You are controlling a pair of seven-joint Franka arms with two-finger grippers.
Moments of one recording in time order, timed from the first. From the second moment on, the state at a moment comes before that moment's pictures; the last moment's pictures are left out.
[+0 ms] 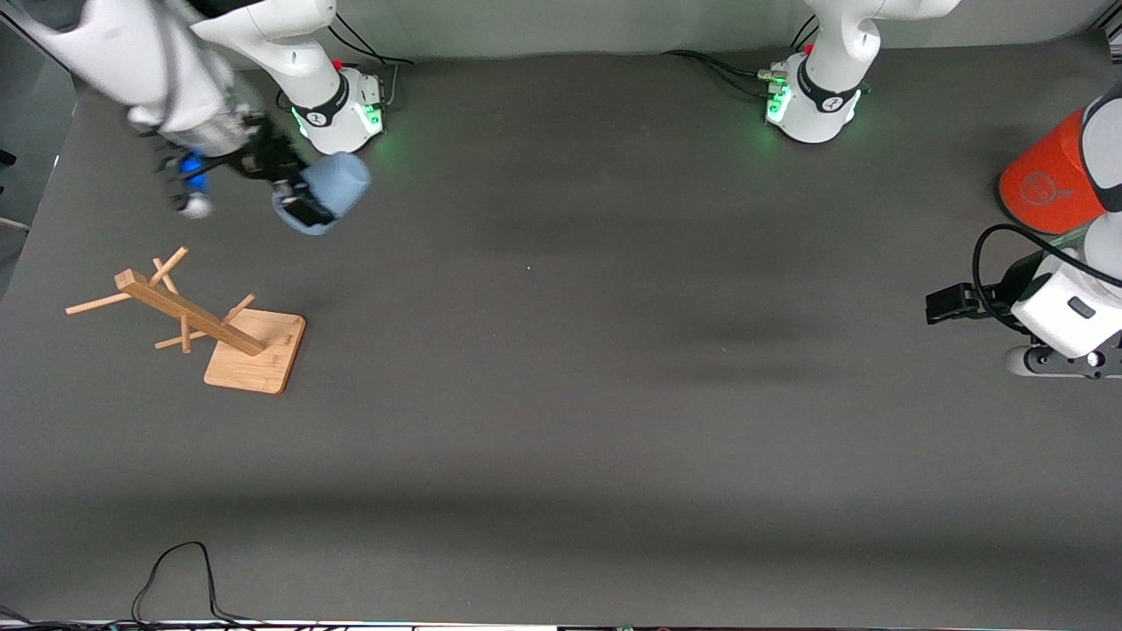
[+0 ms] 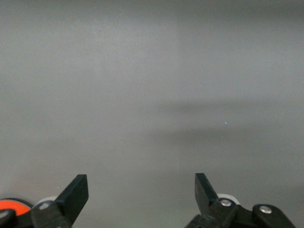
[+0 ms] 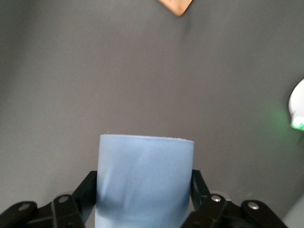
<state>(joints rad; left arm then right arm) -0.17 0.23 0.14 -1.47 -0.03 1.60 0.00 0.11 -0.20 0.31 -1.95 0.17 1.74 1.54</state>
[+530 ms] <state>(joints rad) -0.17 0.23 0.14 -1.47 -0.03 1.60 0.00 0.17 0.12 0.58 -1.74 0.02 1.94 2.14</state>
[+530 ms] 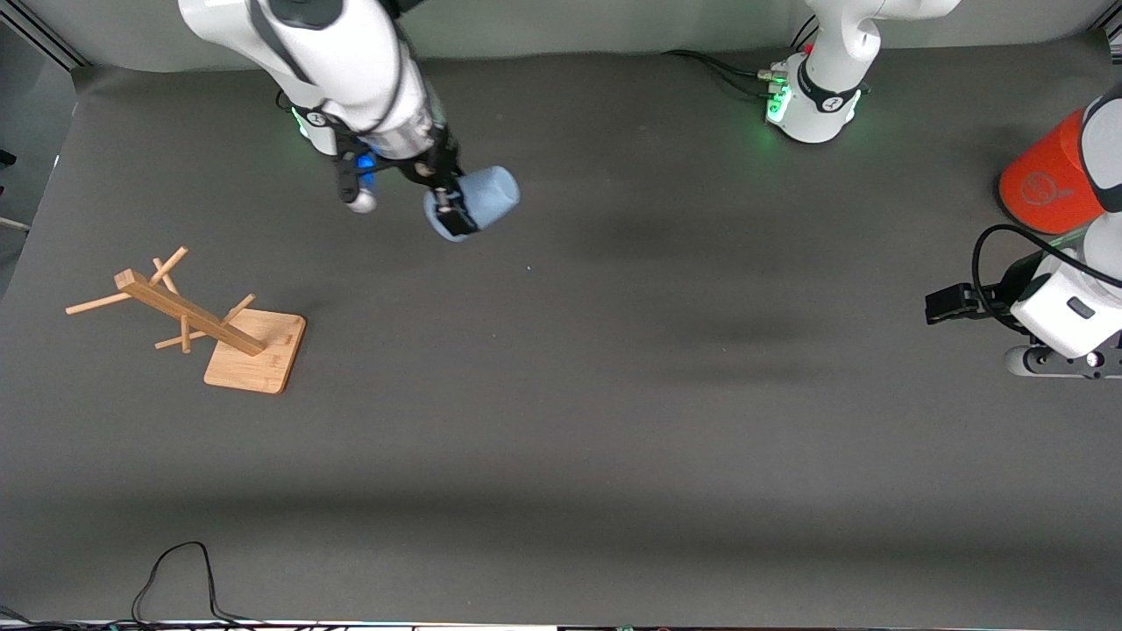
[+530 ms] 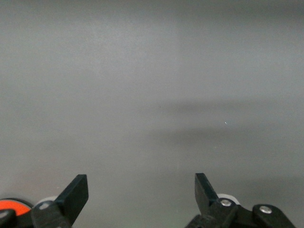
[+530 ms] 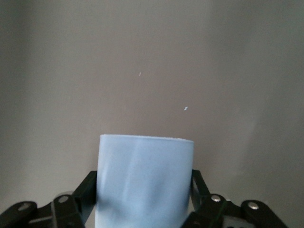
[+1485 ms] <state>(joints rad) -0.17 0.23 0.14 -1.47 -0.03 1.60 0.03 0.70 0.81 0.40 -1.31 -0.40 1.98 2.71</state>
